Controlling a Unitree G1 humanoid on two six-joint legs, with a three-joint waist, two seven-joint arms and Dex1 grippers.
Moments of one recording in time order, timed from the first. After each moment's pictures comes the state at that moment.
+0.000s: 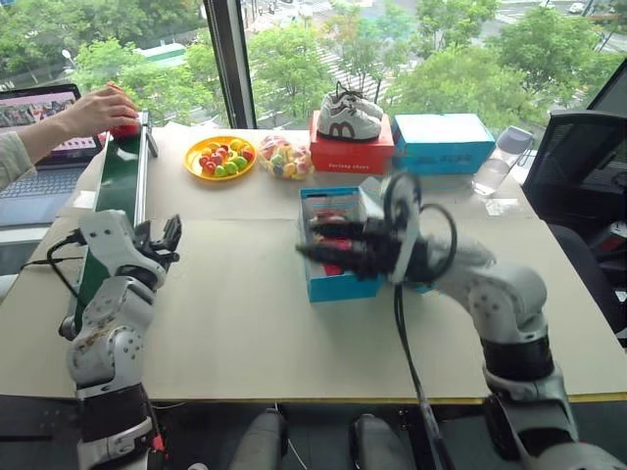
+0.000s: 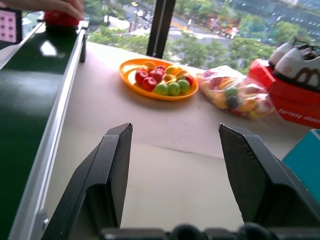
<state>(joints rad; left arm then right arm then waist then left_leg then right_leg) -0.28 0.36 0.43 -0.14 -0.46 0.57 -0.06 -0.53 -0.44 0.17 -0.34 0.68 0.79 0.80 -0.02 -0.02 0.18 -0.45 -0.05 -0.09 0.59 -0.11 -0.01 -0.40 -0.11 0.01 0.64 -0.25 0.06</state>
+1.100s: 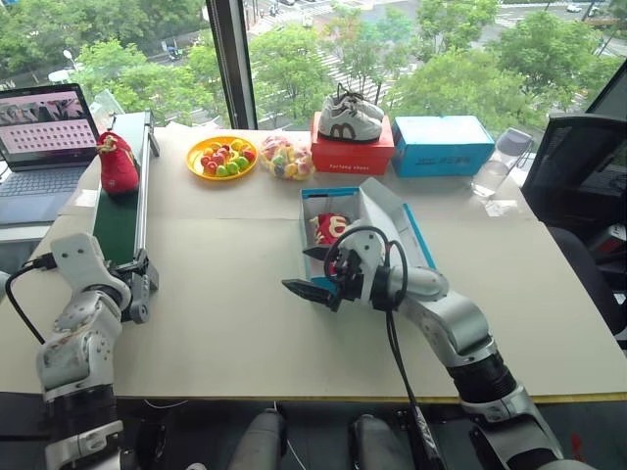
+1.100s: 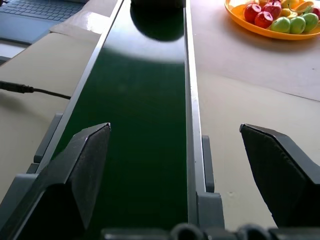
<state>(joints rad) -0.28 0.48 0.49 0.00 -0.39 0.62 -0.02 -0.51 -0.31 0.27 -0.18 0.37 0.54 0.72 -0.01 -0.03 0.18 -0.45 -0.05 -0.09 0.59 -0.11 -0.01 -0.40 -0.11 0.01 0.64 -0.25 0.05</state>
